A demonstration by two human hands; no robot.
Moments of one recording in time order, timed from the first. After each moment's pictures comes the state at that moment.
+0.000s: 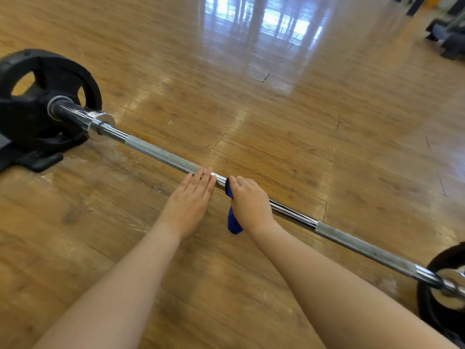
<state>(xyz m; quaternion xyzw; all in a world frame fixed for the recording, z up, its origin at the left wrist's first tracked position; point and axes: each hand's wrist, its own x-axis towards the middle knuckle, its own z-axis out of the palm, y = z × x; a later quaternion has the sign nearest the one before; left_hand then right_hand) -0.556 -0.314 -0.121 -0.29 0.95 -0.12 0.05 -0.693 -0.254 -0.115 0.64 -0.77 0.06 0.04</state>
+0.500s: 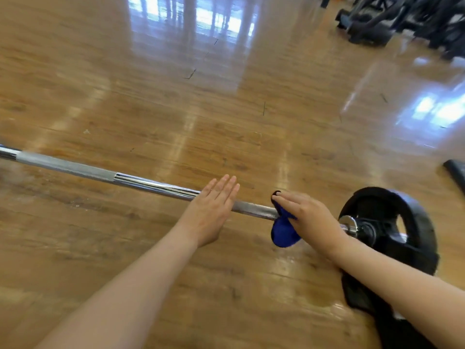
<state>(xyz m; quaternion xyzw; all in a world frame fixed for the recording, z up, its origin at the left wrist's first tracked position) -0.692 -0.200 -0.101 -0.09 0.99 -0.09 -0.04 -0.845 -0.027 -0.061 0.60 -0.80 0.04 0.04</state>
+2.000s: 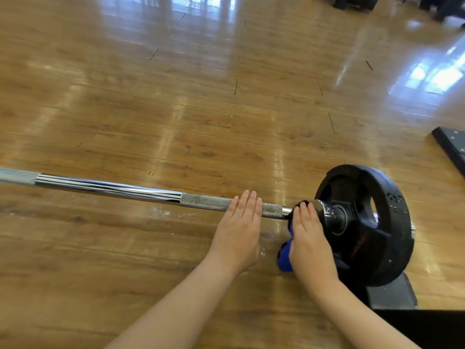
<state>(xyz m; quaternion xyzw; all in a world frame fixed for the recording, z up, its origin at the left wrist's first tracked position) -0.781 -0.069 -0.139 -0.12 0.99 0.03 -0.07 -0.869 0.067 -0.146 0.39 -0.91 0.00 0.11</state>
